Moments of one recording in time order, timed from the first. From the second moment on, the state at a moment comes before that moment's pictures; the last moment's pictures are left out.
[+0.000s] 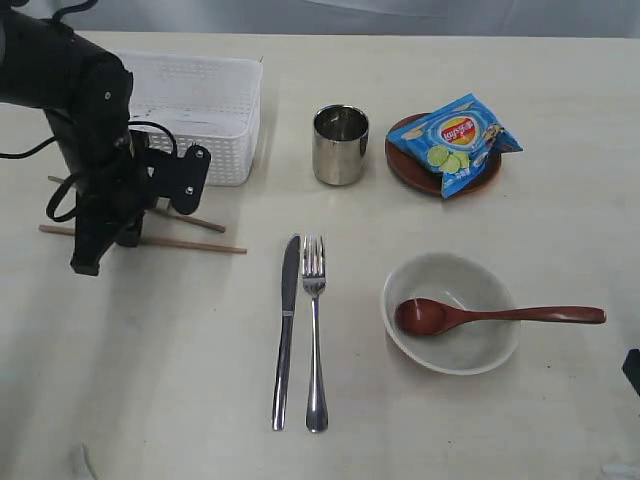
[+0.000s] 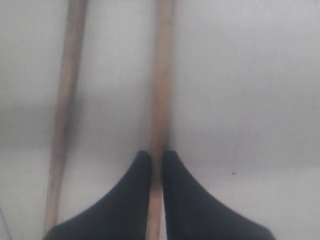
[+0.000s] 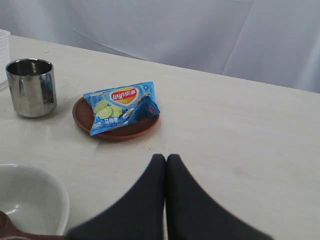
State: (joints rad) left arm -0.40 1.93 -1.04 0.15 0.77 1.14; right arm 0.10 0.01 0.00 0.00 0.33 -0.13
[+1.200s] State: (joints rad) left arm -0.80 1.68 -1.03 -0.73 0.77 0.20; right arm 0.10 0.01 0.00 0.00 0.33 -0.13
